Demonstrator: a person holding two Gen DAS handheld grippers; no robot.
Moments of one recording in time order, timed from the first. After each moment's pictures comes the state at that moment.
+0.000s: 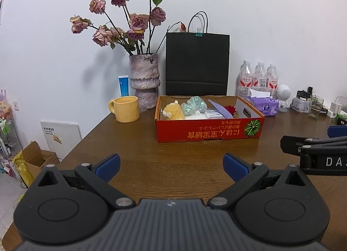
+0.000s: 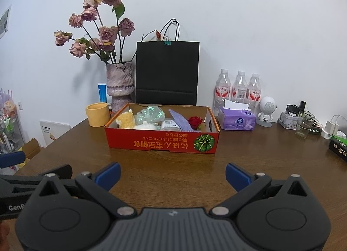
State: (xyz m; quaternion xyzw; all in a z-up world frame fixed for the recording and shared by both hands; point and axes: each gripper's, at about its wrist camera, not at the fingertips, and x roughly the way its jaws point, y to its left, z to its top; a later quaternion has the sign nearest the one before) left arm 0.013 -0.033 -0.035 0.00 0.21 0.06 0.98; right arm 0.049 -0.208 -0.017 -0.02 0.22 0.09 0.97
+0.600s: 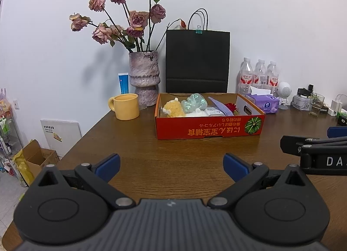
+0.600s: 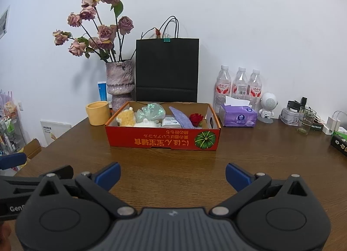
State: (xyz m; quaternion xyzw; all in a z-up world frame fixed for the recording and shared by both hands) left arm 0.015 -0.032 -0.036 0.00 0.21 0.06 0.97; right arm 0.052 -0.209 -0.020 -0.02 0.23 0.09 0.97
